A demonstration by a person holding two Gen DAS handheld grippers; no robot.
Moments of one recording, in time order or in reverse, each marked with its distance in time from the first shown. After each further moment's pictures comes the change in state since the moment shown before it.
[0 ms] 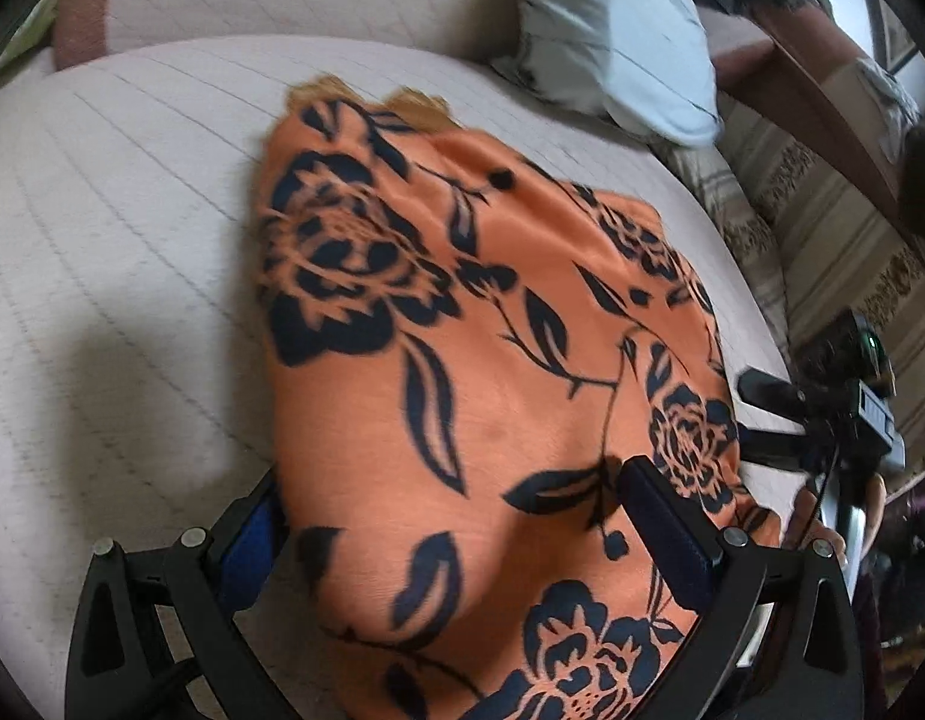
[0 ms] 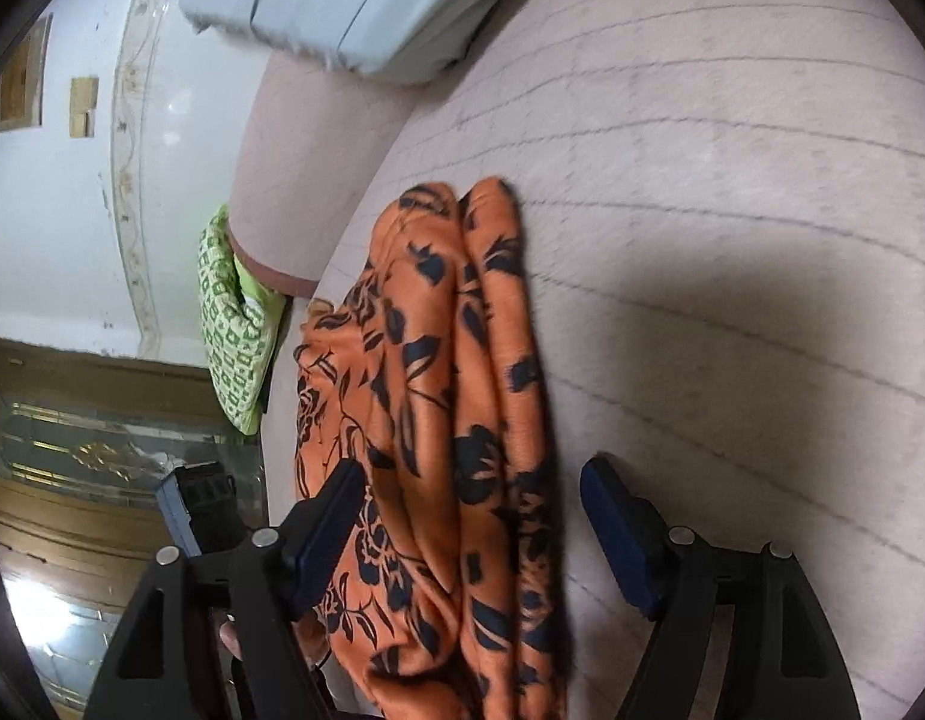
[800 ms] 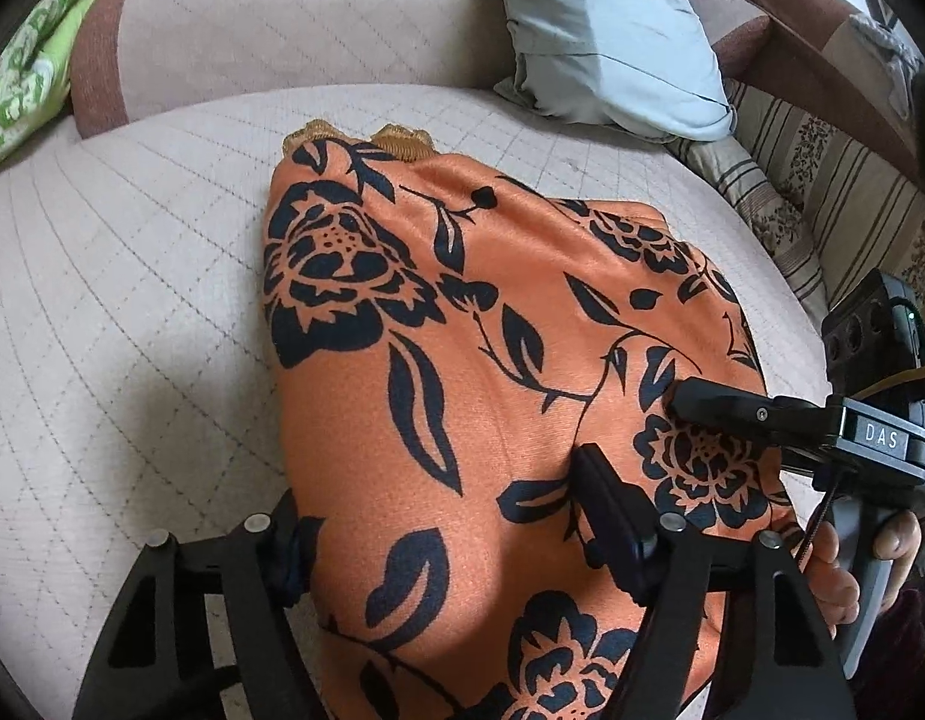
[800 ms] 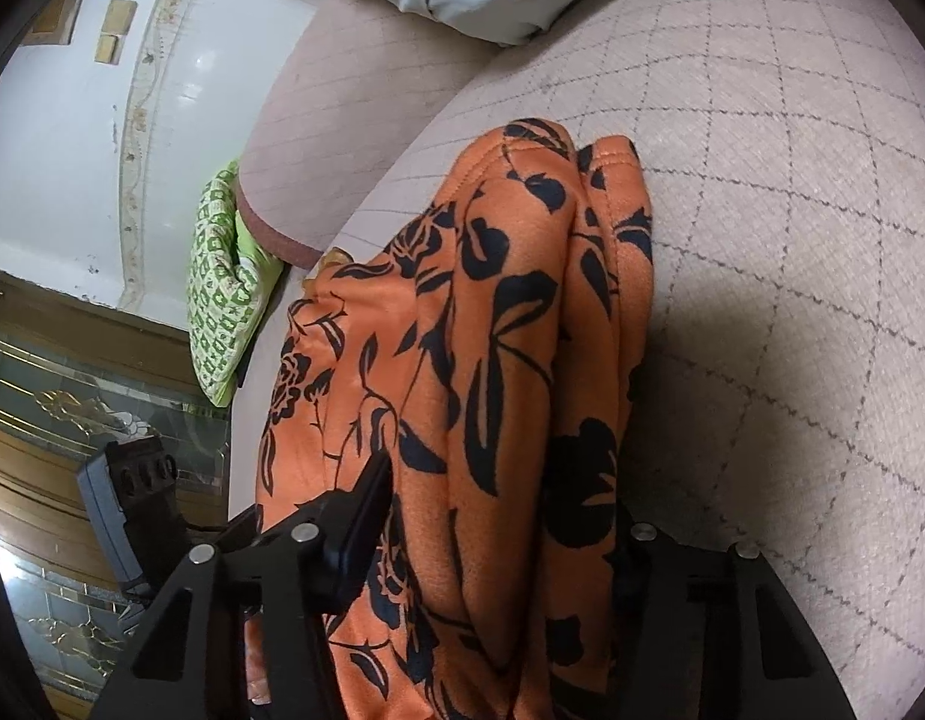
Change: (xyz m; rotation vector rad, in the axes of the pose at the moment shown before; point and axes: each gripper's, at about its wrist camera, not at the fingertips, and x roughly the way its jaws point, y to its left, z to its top) left arm 0.000 -0.038 0.005 0.066 -0.079 0.182; right arm 0.044 0.046 -0.019 -0.137 -0.035 -0.064
